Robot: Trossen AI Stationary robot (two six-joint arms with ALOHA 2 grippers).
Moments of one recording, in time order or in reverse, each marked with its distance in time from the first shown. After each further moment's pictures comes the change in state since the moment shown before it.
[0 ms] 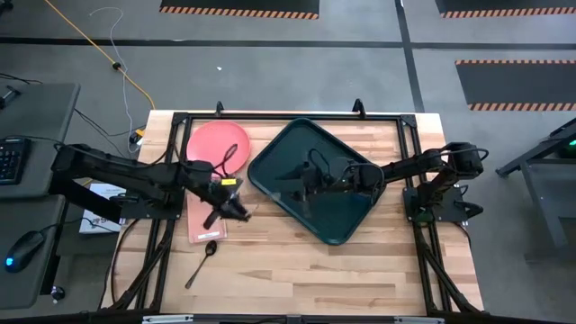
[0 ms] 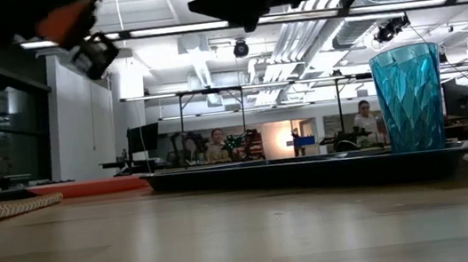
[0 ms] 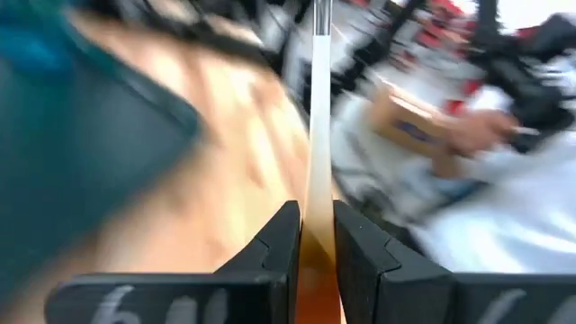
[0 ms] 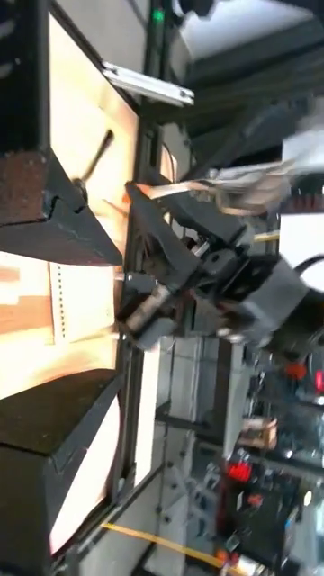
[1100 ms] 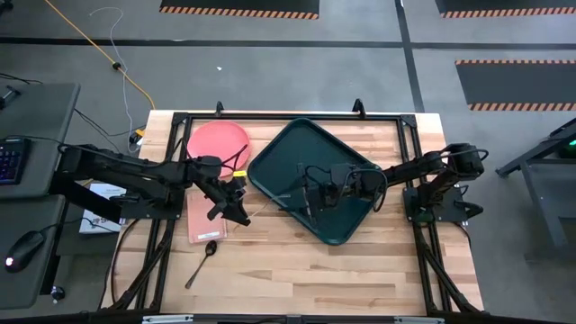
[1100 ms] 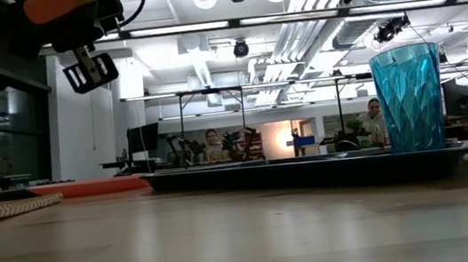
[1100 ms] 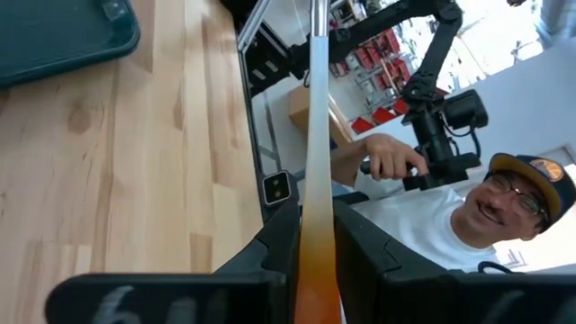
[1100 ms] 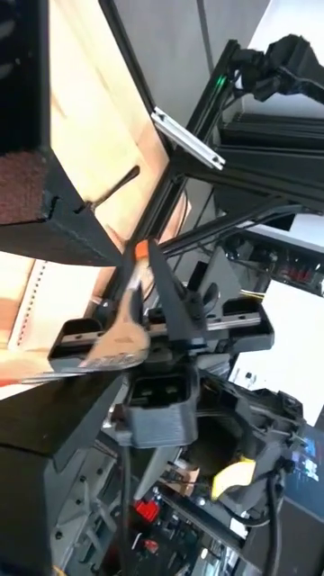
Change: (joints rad) left arm 0.092 0.124 0.000 0.140 0.269 -0.409; right arm 0.053 0.000 -0.001 0.028 -0.131 -0.315
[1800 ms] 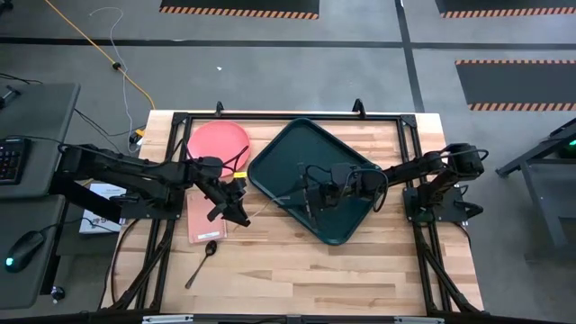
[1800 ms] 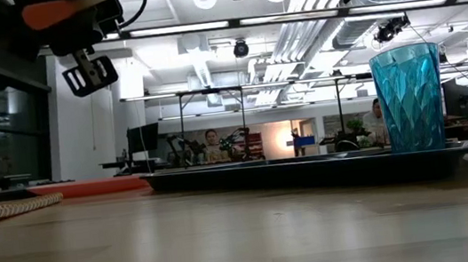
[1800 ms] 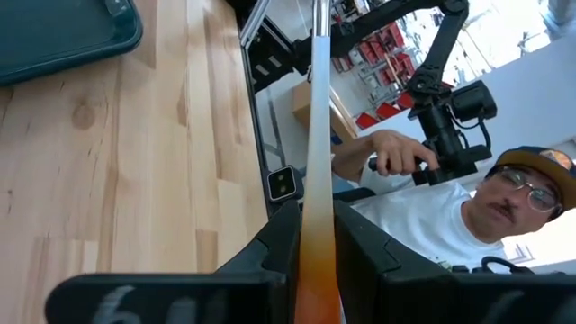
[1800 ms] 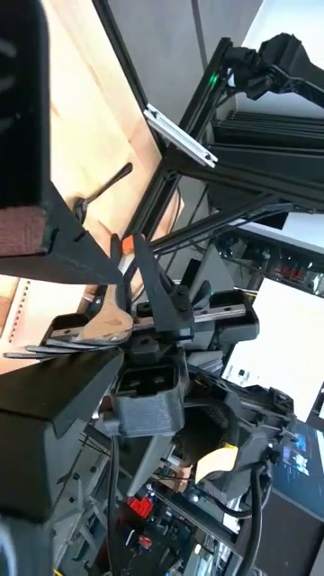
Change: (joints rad) left arm 0.000 0.005 0.000 -0.021 -0.005 0.026; right arm 0.004 0.000 0.000 0.025 -0.003 0.001
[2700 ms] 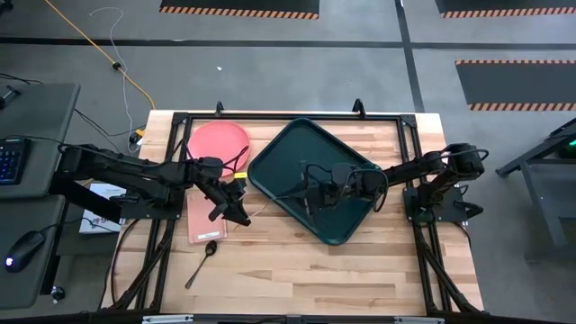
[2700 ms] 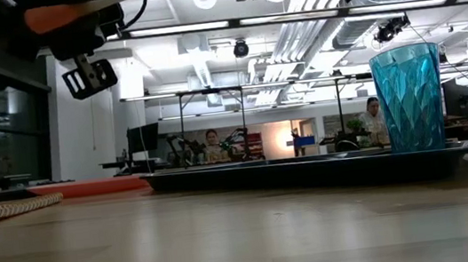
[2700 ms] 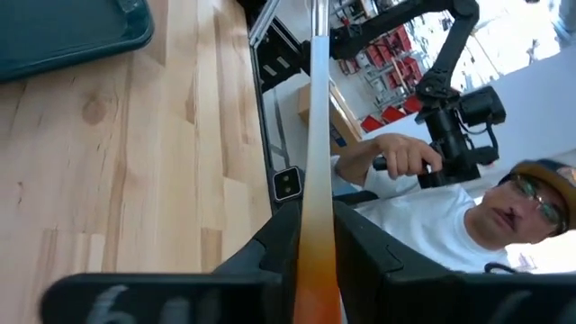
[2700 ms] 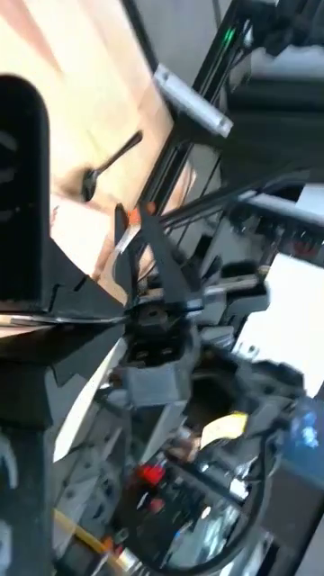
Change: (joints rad) left arm 0.004 0.000 0.000 -0.009 -0.022 -0.019; right arm 0.000 0.000 0.000 -0.007 0.079 -0.023
